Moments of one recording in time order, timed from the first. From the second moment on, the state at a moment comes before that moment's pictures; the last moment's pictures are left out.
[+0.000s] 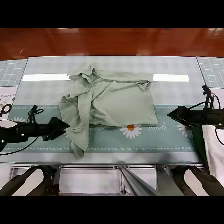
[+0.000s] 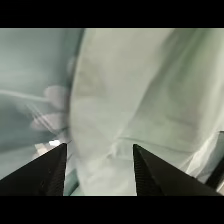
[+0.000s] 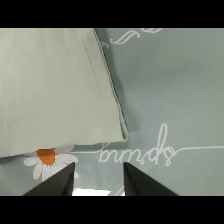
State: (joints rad) left arm 0.36 -1.04 0.34 0.70 -1.06 -1.24; right arm -0.33 -0.88 0.60 -0.93 1.15 1.37
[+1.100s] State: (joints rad) left arm 0.23 -1.13 0.42 0.64 -0.94 -1.24; right arm -0.33 -1.25 0.60 -0.82 1.15 1.28
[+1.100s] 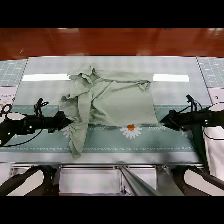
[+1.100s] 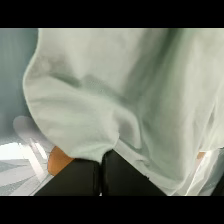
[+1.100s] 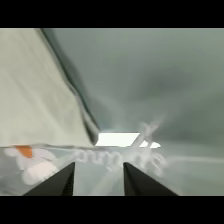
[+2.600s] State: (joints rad) left arm 0.26 -0.91 2.02 0.84 -1.14 -1.35; right arm -0.08 -0.97 2.16 -1.22 1.34 1.47
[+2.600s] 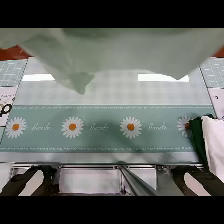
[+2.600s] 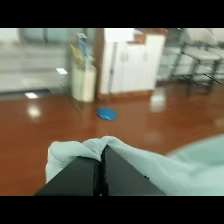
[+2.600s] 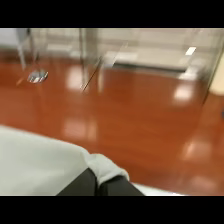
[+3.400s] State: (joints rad) left arm 0.14 -0.53 1.67 1.34 -1.40 -1.56; right arm -0.08 -0.70 1.81 -1.31 1.56 1.55
